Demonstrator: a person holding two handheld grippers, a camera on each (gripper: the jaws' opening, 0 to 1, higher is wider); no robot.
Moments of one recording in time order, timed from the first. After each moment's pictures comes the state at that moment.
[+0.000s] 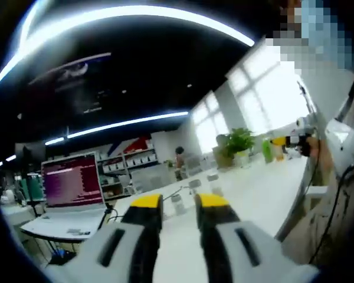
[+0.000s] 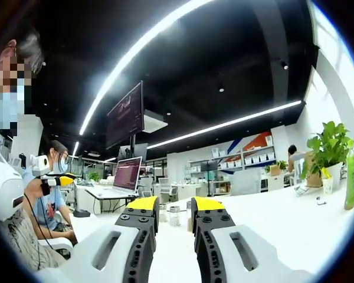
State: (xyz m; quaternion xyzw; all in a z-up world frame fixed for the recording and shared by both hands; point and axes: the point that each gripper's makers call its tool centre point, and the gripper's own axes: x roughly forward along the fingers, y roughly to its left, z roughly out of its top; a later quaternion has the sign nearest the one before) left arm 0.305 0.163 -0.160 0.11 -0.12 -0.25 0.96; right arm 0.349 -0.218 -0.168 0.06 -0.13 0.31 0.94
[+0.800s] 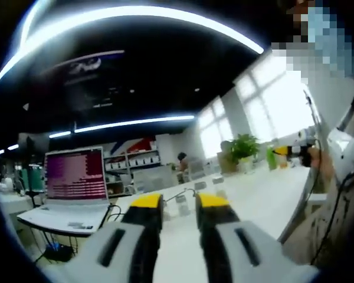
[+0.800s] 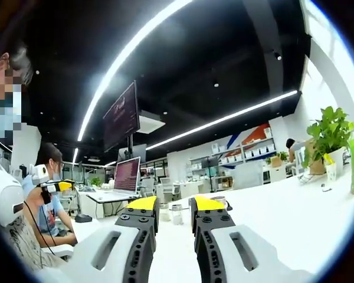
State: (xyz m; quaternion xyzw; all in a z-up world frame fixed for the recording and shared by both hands) left arm 0.311 0.182 -0.161 0.08 -0.13 -0.23 0.96; right arm 0.365 -0.215 -0.177 0.10 -0.12 0.31 0.94
